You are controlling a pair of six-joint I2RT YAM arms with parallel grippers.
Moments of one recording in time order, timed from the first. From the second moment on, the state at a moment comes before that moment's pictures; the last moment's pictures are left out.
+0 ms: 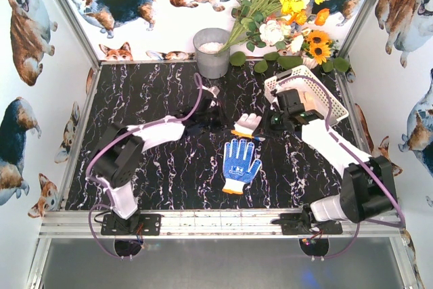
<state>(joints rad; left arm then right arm) -0.64 1.83 1.14 0.04 0.30 -0.85 0.30 1.39 0.95 -0.48 -0.34 0.56</state>
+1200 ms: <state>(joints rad) -0.76 1.45 0.77 0.10 0.14 -0.92 0.48 1.15 0.76 -0.48 -0.28 0.69</state>
